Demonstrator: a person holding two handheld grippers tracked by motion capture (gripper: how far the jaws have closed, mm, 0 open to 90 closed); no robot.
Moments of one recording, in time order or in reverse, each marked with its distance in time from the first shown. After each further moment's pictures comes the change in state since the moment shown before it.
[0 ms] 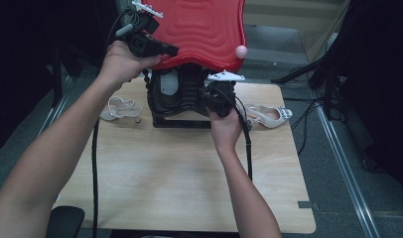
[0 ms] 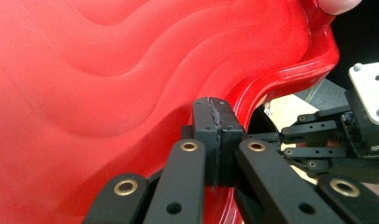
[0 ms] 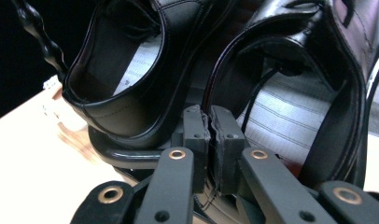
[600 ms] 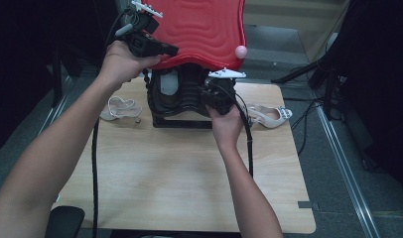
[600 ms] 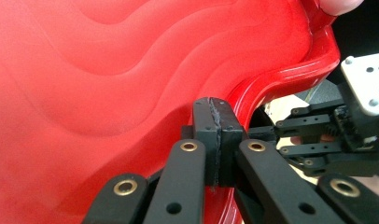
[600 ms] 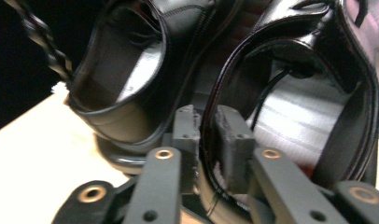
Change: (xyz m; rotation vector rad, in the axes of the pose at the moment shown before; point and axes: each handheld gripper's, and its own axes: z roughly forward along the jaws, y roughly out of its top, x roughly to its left) left arm 0.001 0.000 0.000 0.004 -0.003 -0.001; right arm -0.007 0.004 0.002 -0.007 0.052 0.028
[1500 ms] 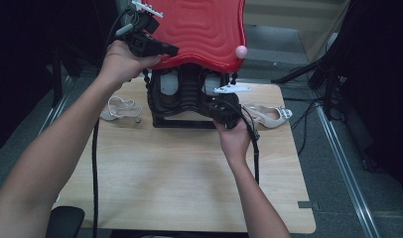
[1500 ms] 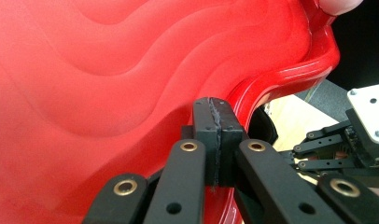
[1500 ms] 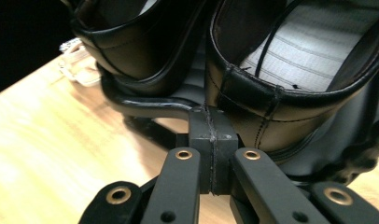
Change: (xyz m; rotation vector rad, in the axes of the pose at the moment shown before) left arm 0.000 0.000 0.000 0.003 -0.001 -0.001; right arm -0.004 -0.035 -0.014 0.086 0.022 -0.039
